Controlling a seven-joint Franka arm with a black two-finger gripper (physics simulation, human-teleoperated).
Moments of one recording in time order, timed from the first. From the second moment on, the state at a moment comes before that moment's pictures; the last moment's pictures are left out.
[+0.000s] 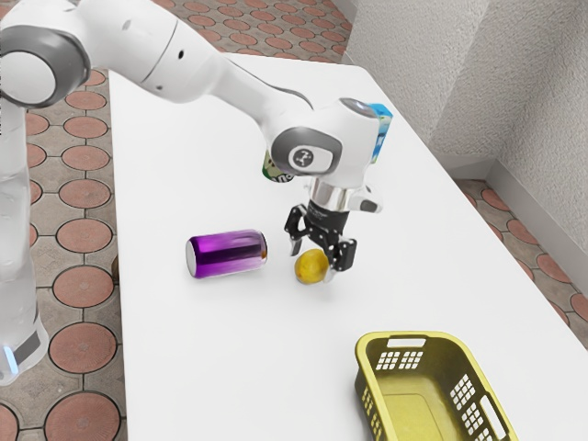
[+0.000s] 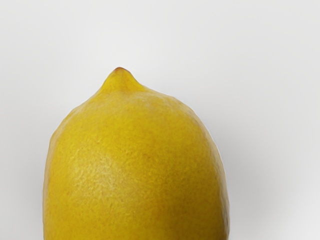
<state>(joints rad) 0.04 0.03 -0.17 -2.02 -0.10 2.03 -0.61</state>
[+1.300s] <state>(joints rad) -0.15 0.41 -0.66 -1.12 0.26 1.45 -0.46</state>
